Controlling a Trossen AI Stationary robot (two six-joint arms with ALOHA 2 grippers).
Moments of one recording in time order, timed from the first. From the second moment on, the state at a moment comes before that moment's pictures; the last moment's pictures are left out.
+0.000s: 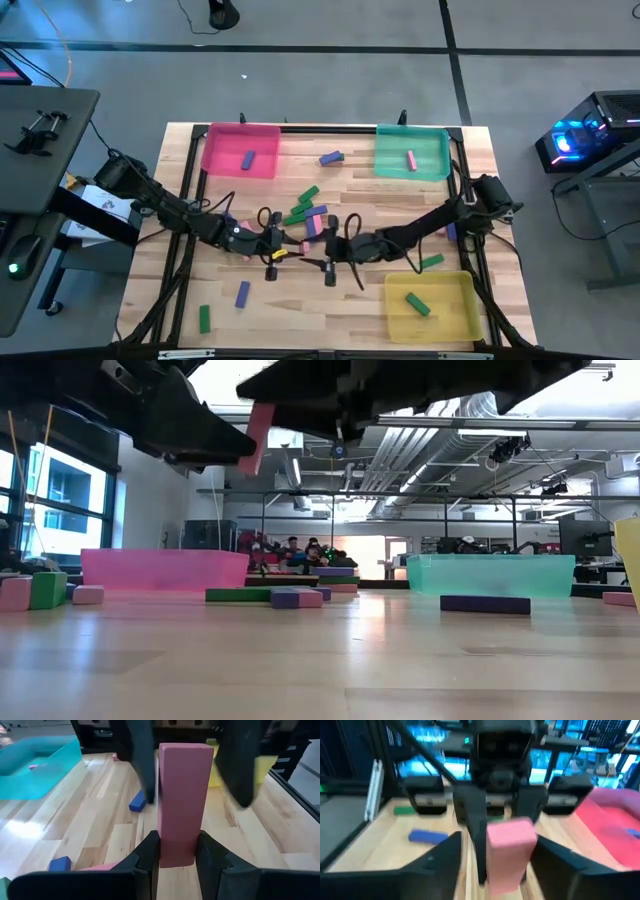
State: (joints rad) left arm -0.42 1.44 0.53 0.52 -0.39 -0.10; right arm 0.34 1.88 1.01 0.68 0.37 0.00
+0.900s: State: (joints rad) left arm -0.44 1.44 0.53 0.47 -0.51 -0.26; right arm -0.50 1.54 1.16 -0.74 0.35 0.21
